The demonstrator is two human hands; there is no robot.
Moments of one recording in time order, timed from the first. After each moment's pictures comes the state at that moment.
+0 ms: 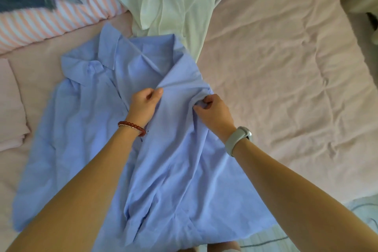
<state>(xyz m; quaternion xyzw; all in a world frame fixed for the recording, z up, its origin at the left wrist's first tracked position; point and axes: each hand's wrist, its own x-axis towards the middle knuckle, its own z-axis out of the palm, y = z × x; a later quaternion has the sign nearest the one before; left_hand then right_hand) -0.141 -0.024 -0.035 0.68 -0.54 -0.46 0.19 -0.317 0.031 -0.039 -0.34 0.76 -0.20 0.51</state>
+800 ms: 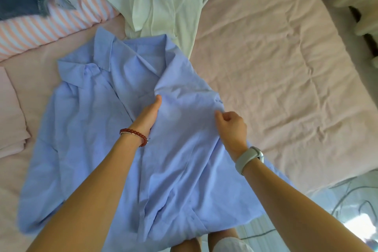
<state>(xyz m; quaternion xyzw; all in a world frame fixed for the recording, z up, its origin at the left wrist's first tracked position) -0.139 0.003 -0.040 0.67 -0.34 -0.65 0.09 -0.331 0.094 -0.029 -0.22 0.85 -0.22 0.42</state>
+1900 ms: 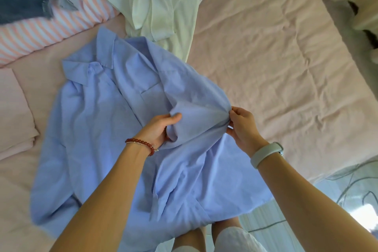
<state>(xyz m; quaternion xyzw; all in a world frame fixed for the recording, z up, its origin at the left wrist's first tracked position) -0.150 0.046 -0.017 0.56 -0.21 -0.79 0.12 -0.346 0.109 -0.012 -0.04 0.70 -0.41 0.59</state>
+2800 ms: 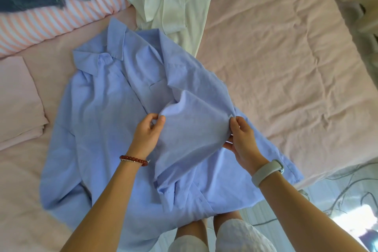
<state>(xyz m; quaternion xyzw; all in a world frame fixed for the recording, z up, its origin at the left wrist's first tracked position) -0.096 0.077 -0.013 0.67 -0.50 -0.51 0.18 -0.315 0.148 -0.014 -0.04 0.70 -0.39 0.60</state>
